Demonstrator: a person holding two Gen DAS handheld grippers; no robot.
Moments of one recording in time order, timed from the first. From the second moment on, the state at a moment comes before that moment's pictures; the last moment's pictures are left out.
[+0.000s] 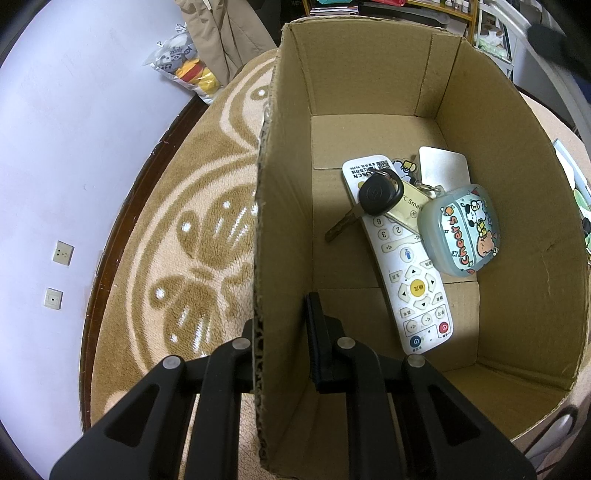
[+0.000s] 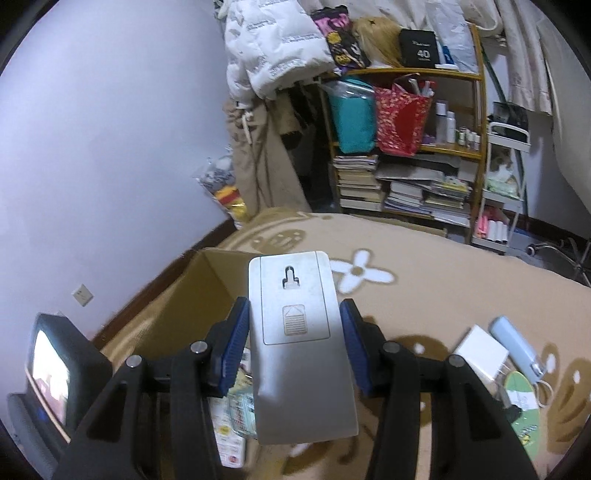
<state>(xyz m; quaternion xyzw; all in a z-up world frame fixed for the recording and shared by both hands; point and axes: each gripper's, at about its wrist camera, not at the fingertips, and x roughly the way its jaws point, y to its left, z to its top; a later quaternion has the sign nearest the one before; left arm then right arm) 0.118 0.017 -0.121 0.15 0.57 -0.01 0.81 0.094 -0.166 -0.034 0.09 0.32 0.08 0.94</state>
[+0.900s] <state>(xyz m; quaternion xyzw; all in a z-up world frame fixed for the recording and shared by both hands) 0.117 0.016 -0.124 0.15 0.57 -0.01 0.81 0.109 -0.126 -0.050 0.08 0.34 0.11 0.93</state>
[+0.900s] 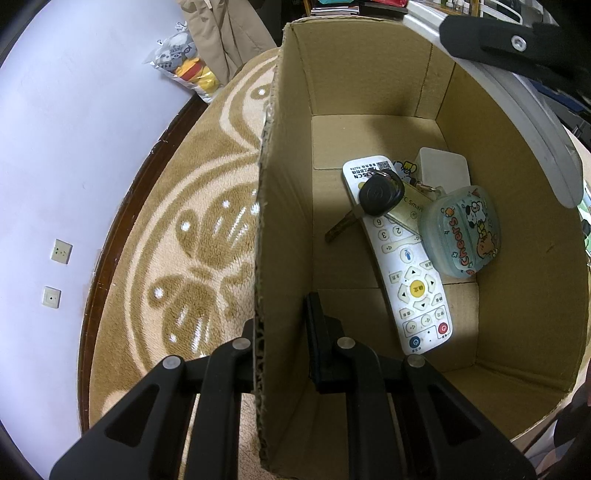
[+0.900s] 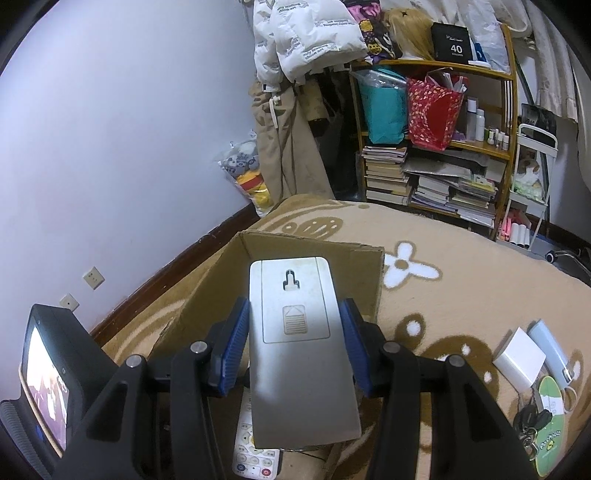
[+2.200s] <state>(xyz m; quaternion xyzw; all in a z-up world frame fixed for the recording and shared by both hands) 0.120 0.019 -0.119 0.14 0.58 -0.01 0.81 0.130 -0.284 -0.082 0.09 0.39 -0.02 0.92</state>
